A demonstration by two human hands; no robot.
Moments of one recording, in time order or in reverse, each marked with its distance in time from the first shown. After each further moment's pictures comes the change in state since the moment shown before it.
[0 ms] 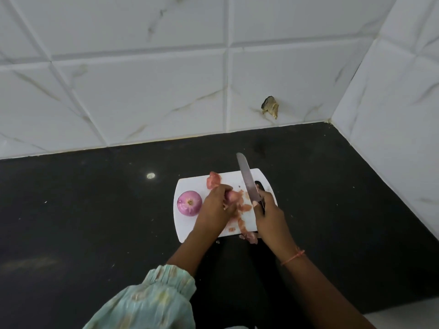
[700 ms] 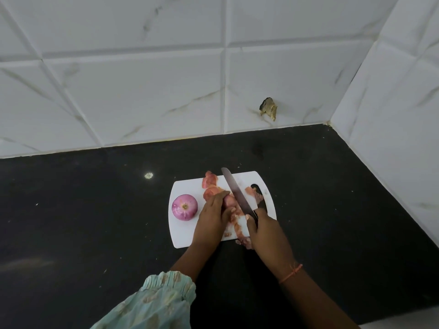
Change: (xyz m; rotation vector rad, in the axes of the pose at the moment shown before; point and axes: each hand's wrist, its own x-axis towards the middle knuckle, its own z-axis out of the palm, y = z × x) left_hand -0.003 -0.026 0.029 0.045 0.052 0.049; right_hand -0.010 0.005 0.003 -0.353 -0.095 0.038
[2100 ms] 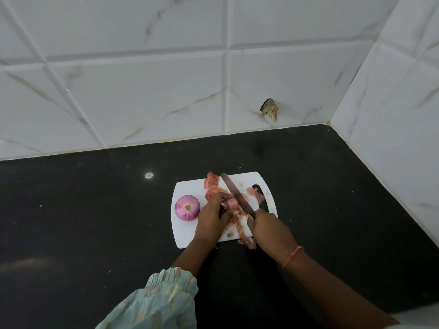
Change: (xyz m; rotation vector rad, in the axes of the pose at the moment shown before) left_hand 0.004 -0.008 -0.004 -0.179 -0.005 0.028; right_hand 0.018 -0.006 -0.011 -0.286 -0.165 -0.017
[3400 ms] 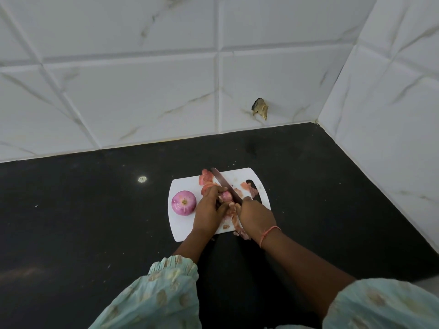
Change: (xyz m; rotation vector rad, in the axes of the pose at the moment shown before) left_hand 0.002 0.005 0.000 0.038 0.020 0.015; right_hand 0.013 -0.016 0.010 -0.044 0.071 0.000
